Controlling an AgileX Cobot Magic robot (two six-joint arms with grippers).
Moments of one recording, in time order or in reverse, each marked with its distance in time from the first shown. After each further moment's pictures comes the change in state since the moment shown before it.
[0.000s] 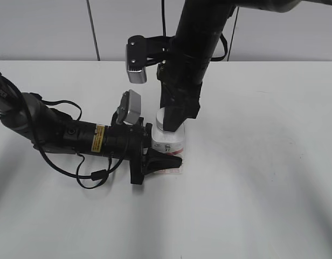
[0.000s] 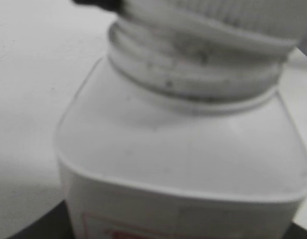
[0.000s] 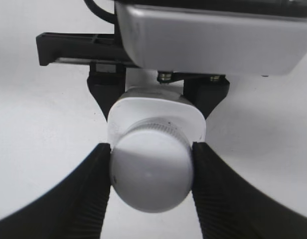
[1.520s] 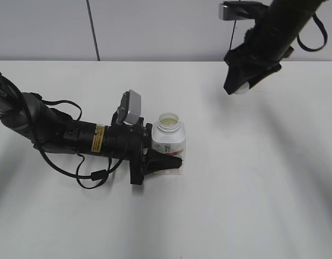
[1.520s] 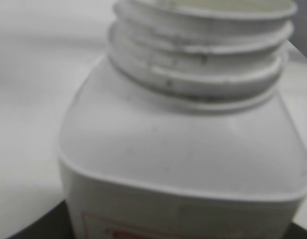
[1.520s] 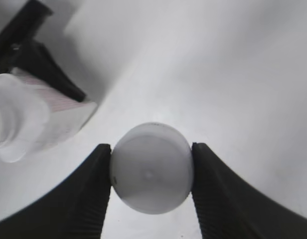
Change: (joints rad) left arm 0.000 0.000 -0.002 0.006 0.000 -0.003; right arm -0.292 -0.109 0.078 0.018 -0.068 0.784
